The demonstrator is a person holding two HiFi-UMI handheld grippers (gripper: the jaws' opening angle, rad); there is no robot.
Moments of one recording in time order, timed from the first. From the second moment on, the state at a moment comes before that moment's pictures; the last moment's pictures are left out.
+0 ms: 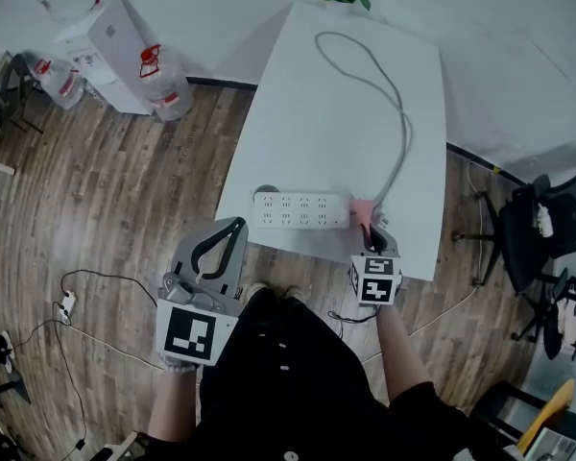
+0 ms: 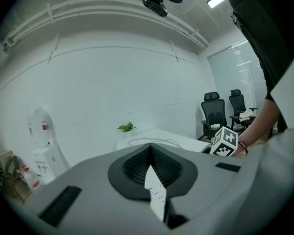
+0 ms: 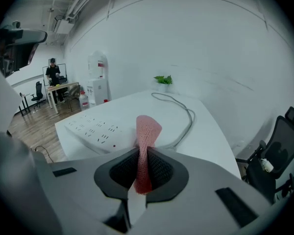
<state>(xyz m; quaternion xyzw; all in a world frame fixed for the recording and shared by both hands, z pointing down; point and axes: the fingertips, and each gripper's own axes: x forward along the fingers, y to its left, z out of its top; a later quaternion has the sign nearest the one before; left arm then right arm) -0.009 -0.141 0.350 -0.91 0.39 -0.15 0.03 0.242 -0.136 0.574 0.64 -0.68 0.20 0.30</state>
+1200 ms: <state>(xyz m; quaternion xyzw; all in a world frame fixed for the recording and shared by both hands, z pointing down) -0.028 -0.138 0.358 -0.90 0.40 -0.16 0.02 0.194 -0.141 0.587 0.60 -0.71 0.21 0.31</state>
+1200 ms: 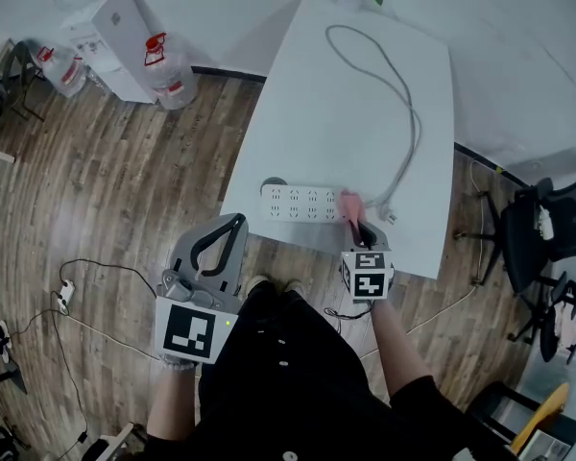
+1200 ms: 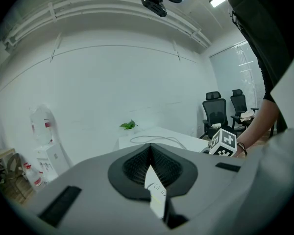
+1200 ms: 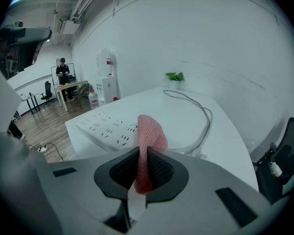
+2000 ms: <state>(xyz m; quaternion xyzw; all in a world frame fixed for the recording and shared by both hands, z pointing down) -0.065 -0.135 0.359 -0.89 0.44 -0.15 0.01 0.121 -0.155 0.588 0.53 -0.76 0.19 0.33</state>
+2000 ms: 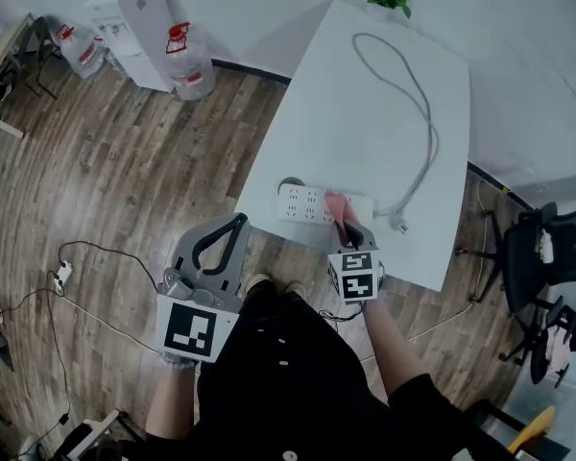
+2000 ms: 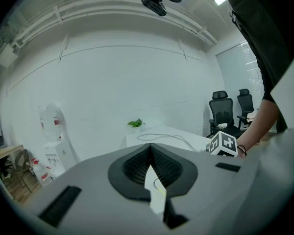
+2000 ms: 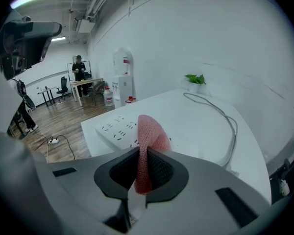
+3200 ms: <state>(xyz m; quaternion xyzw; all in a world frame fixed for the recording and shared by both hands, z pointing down) -0.077 -0.131 0.360 -0.88 0.45 -0.16 0.01 0.003 -0.165 0.581 0.41 -0.83 0.14 0.35</state>
